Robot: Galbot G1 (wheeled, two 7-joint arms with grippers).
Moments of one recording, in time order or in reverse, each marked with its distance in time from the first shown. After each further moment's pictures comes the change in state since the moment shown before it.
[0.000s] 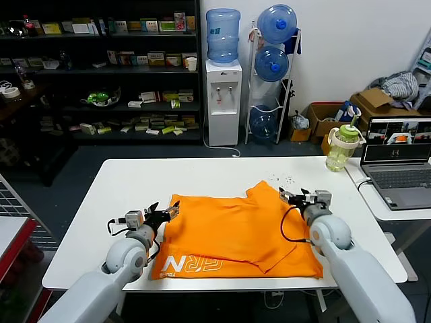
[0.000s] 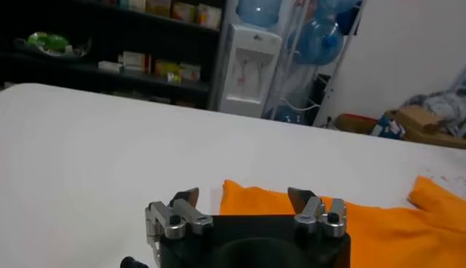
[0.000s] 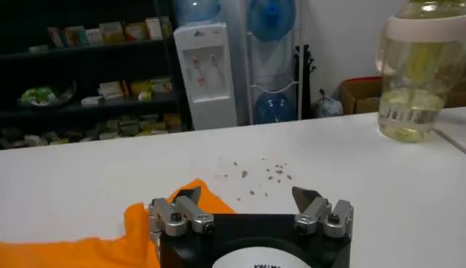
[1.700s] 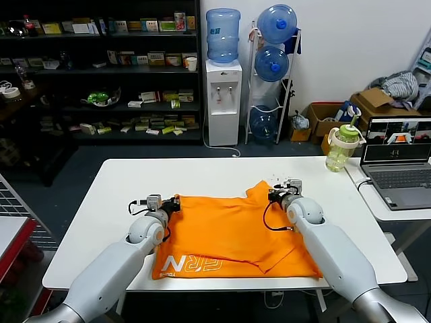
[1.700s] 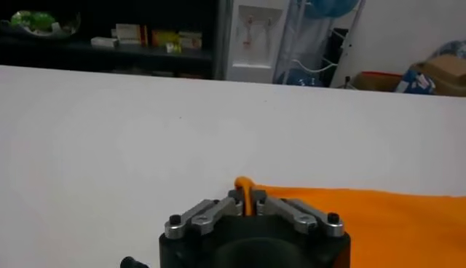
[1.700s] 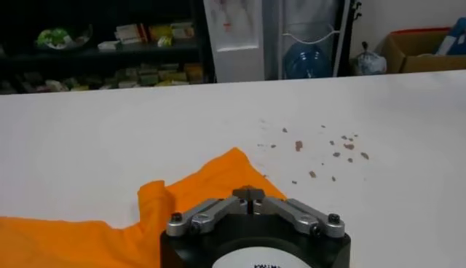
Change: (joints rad) left arm -0.222 -0.108 0.143 0.312 0.037 0.037 0.031; right arm 0.158 0.086 -0.123 -0.259 -0.042 -0.035 -0.105
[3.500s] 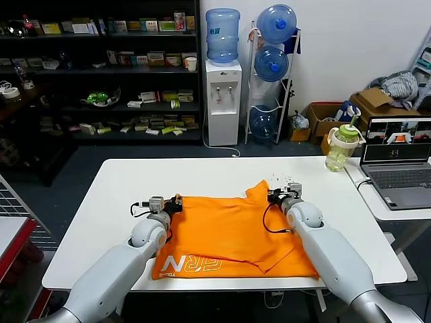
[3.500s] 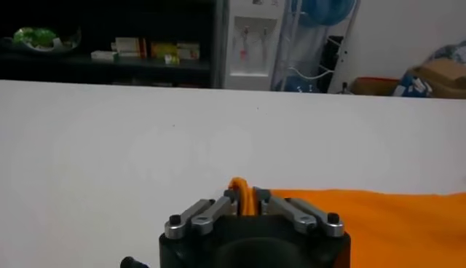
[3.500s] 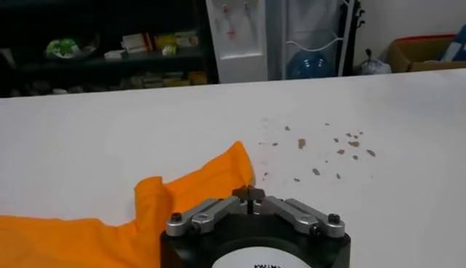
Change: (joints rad) left arm 0.024 0.005 0.009 -0.041 0.030 -0.032 -0.026; right arm -0.018 0.011 0.016 -0.031 -0.004 0.059 -0.059
